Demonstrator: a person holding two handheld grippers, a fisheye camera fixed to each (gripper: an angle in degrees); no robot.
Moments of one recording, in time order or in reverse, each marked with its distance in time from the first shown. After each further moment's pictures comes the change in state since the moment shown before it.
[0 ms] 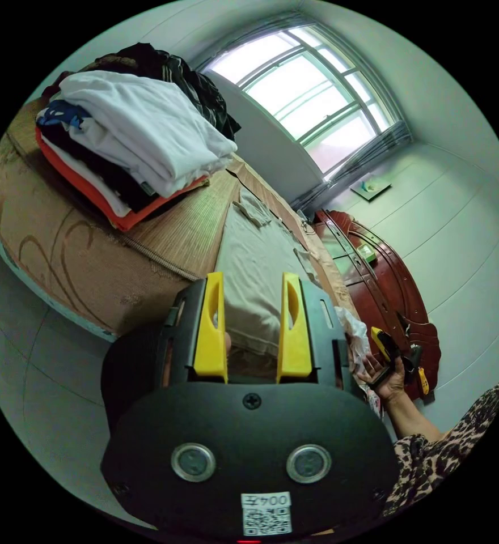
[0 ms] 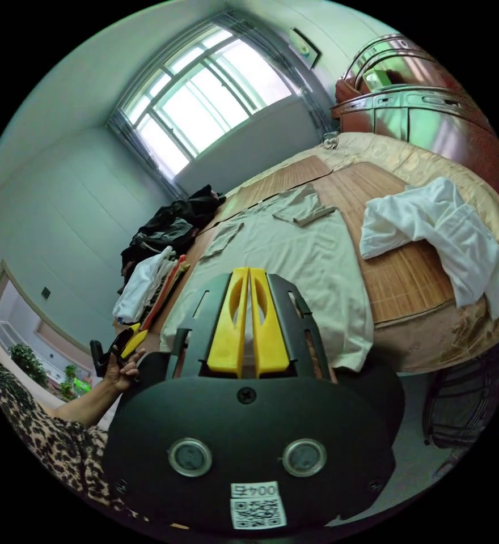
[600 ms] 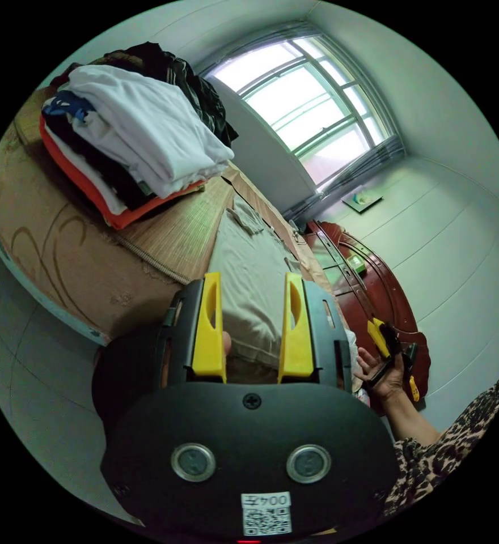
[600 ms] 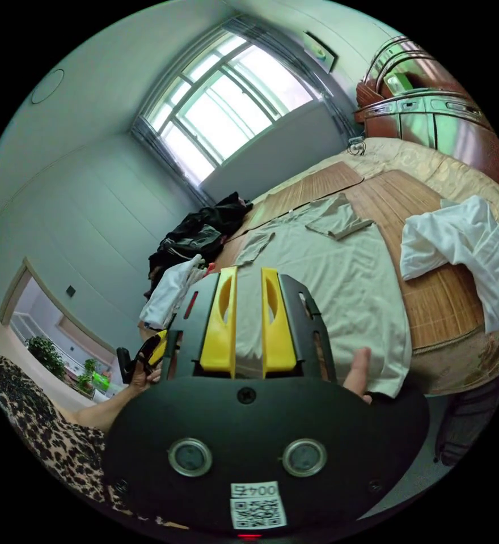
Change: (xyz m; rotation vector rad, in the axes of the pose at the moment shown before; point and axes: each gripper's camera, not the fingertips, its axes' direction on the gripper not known) left arm -0.060 0.018 0.004 0.054 0.059 -0.026; right arm -0.034 -0.035 0.012 0.002 -0.169 -0.029
